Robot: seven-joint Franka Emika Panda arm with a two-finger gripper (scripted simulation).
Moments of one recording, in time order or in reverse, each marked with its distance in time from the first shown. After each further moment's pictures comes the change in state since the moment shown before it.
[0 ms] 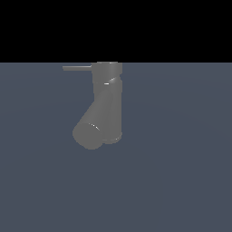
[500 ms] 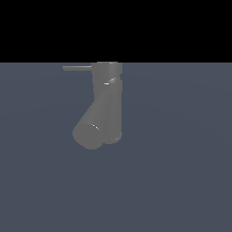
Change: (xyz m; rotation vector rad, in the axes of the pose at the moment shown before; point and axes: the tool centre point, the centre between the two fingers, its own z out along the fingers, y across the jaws) arm 0.038 -0.016 0.012 0.040 -0.019 0.172
